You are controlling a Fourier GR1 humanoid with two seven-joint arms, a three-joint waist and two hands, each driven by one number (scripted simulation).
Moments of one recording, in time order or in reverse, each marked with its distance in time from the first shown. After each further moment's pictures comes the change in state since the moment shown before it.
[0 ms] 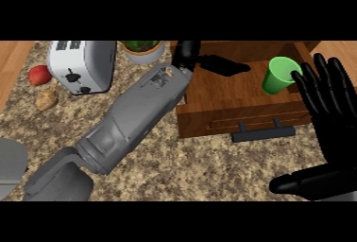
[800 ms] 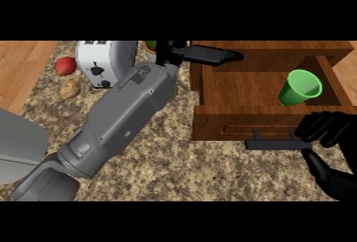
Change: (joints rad) left arm 0.112 0.068 0.130 -0.227 0.125 -0.060 -0.068; right arm 0.082 -0.110 -0.043 -0.081 -0.066 0.119 0.042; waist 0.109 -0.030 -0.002
